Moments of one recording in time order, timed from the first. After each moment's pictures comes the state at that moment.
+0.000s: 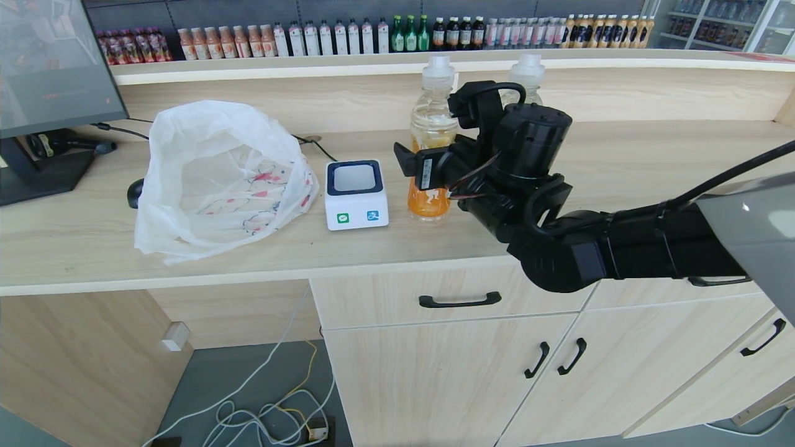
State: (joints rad) left arm 0.00 0.00 0.00 0.00 0.00 0.00; right arm 0.64 2.12 -1.54 -0.79 -0.25 -0.09
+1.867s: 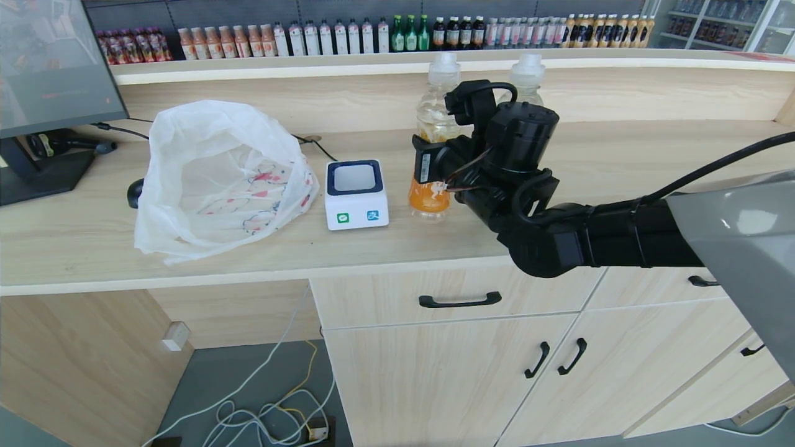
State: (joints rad) left arm 0.00 0.00 0.00 0.00 0.00 0.00; right arm 0.61 2.19 -1.67 -0.75 -0.22 -0.09
